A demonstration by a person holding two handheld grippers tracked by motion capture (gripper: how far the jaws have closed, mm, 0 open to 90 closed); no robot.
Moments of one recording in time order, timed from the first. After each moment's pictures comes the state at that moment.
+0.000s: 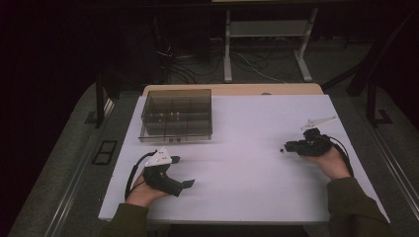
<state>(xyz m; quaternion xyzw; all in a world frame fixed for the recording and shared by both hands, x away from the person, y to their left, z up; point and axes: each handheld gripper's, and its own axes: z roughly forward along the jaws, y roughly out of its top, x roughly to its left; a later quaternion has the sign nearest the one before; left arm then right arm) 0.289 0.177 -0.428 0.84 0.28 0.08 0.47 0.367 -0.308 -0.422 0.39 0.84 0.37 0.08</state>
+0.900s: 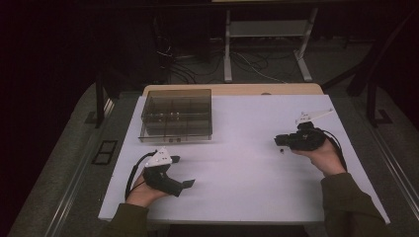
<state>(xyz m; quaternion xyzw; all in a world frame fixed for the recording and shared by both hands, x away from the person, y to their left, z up) 0.288 0.176 -0.427 0.83 0.28 0.09 0.47 0.369 -0.282 -0.393 0.35 0.83 0.42 0.06</state>
